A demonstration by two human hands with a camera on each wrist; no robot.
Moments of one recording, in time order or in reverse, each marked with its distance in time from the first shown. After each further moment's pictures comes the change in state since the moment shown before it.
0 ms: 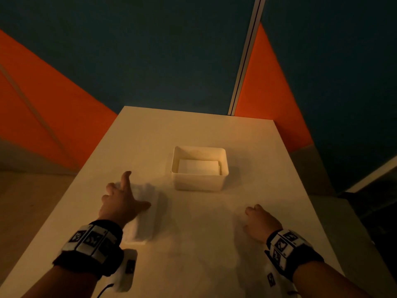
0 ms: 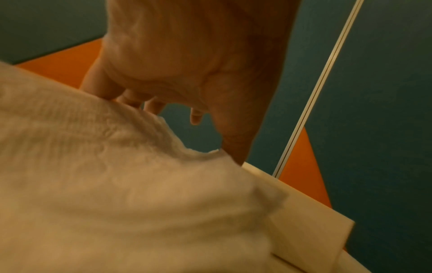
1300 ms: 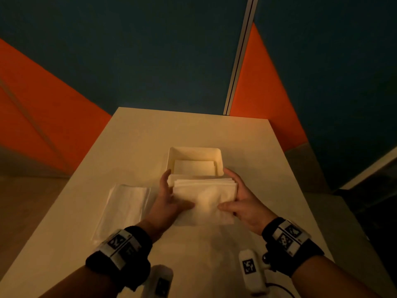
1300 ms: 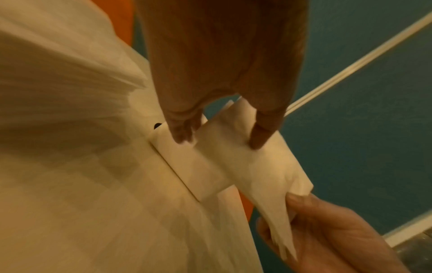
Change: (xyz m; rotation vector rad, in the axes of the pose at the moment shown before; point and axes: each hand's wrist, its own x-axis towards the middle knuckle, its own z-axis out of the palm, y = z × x) left_hand -0.036 0.066 0.054 -1.027 -0.348 0.331; right_hand -0.034 -0.044 -0.047 1.421 -0.026 -0.471
